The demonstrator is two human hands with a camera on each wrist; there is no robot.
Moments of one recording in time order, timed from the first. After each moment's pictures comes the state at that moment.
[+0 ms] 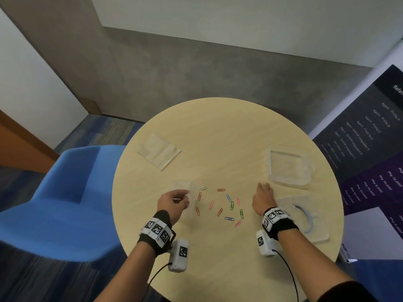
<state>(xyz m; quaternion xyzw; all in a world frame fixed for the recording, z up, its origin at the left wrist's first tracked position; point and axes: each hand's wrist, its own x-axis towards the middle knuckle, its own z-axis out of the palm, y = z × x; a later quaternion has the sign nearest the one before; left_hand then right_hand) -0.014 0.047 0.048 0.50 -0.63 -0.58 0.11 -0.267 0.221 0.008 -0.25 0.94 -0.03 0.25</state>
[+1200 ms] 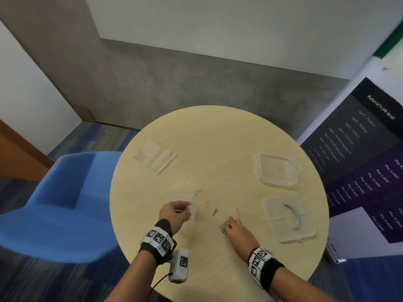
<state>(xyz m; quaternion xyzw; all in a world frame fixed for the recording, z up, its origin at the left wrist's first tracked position) 0.001 0.077 0.059 0.47 -0.62 -0.62 0.09 -0.149 0.270 0.010 -0.54 0.82 0.06 0.19</state>
